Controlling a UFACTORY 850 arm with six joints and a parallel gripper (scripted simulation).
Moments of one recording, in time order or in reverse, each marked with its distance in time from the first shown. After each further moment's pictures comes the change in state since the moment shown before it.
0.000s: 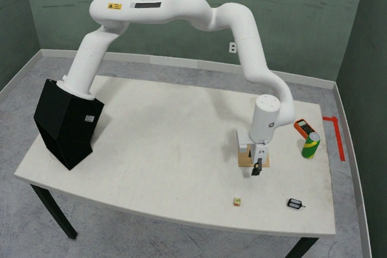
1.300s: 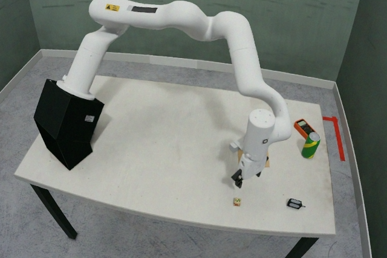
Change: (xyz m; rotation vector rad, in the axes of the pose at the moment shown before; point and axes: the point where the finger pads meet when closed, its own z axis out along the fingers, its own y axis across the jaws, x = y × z) arm 0.032 -0.067 0.003 0.001 0.000 1.018
